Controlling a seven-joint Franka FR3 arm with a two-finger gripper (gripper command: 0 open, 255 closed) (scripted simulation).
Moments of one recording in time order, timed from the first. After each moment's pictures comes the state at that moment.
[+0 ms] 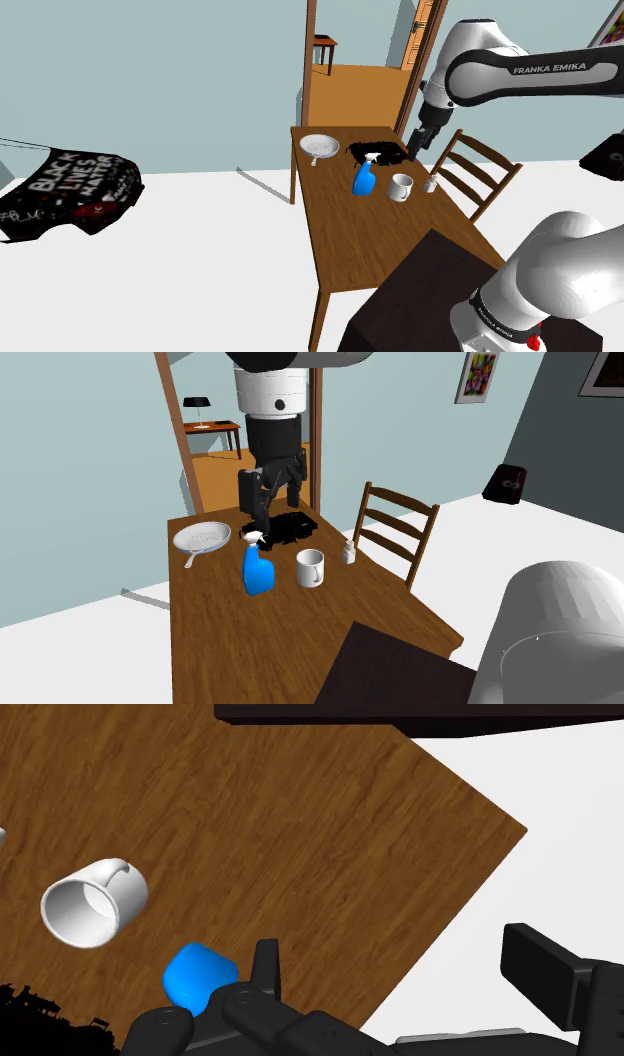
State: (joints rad) arm -0.04 -0.61 -0.22 -2.50 -0.17 1.95 -0.20
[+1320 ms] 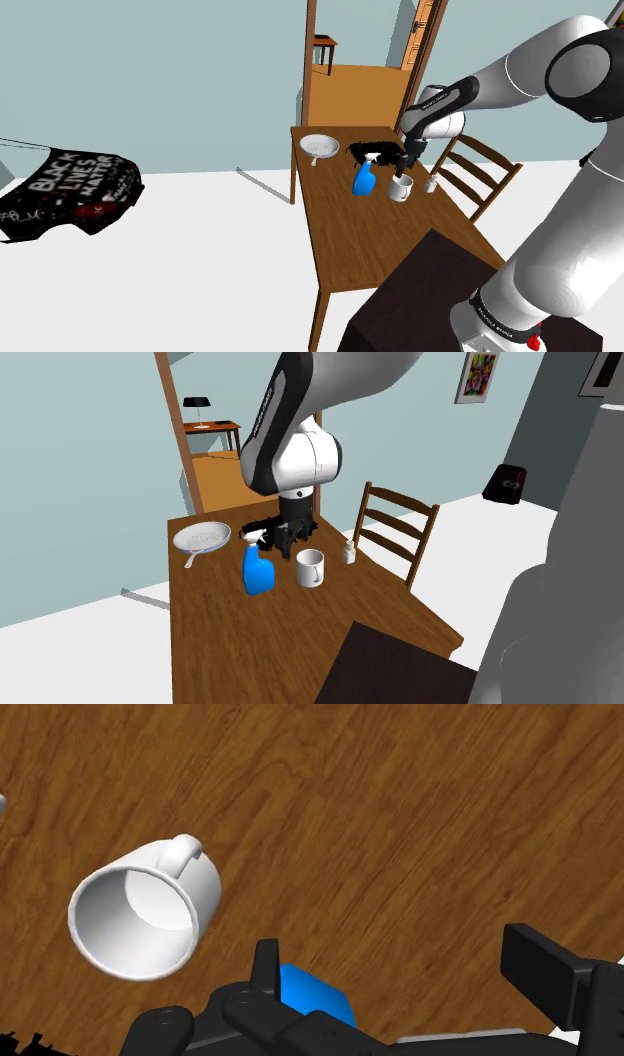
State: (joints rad) arm -0.08 0.10 -0.49 -2.34 0.06 2.46 -0.63
